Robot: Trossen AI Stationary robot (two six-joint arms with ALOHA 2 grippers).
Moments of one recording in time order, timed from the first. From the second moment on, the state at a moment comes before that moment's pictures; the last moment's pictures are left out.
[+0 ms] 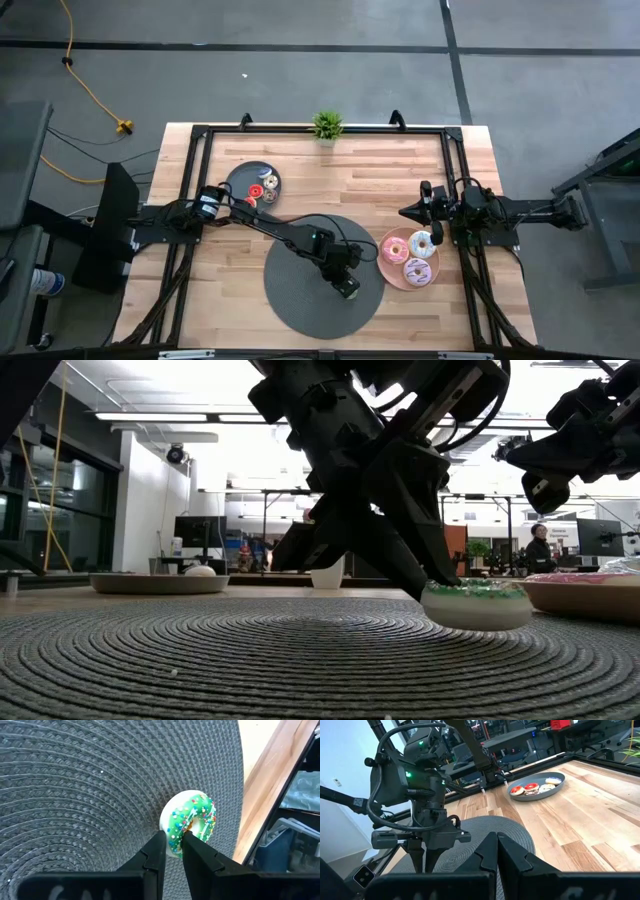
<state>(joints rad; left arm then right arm) -0.25 2.20 1.63 -0.39 0.30 -1.03 -0.01 0.10 0.01 0.03 -0.04 0.36</state>
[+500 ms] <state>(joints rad) -0.20 2.12 1.62 -0.41 0.29 -1.02 -0.01 0.10 0.01 0.03 -0.04 0.36</state>
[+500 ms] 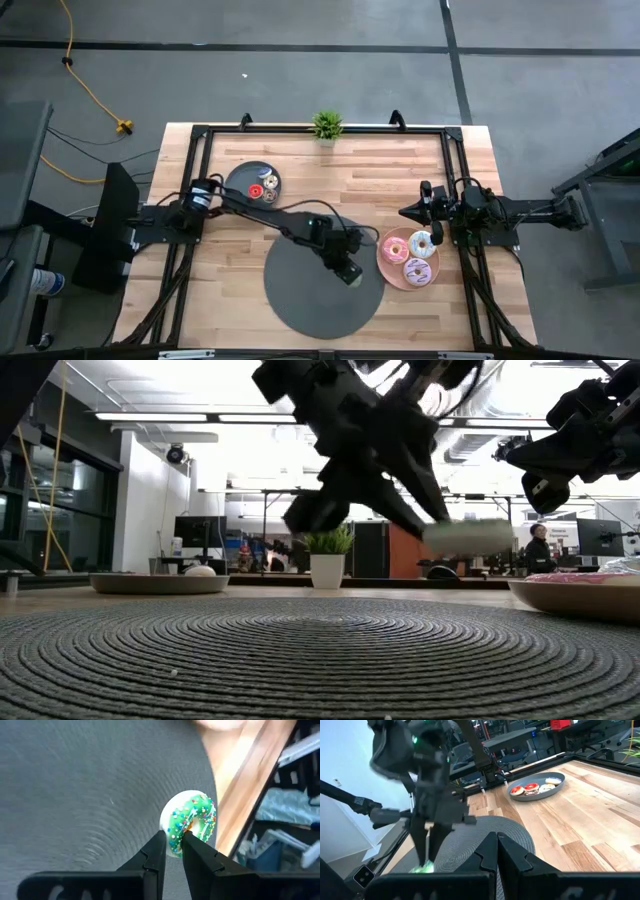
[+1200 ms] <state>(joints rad) -0.02 1.63 1.15 -0.40 0.13 -1.03 -0.01 0.11 0.01 0.03 -0.04 0.36</state>
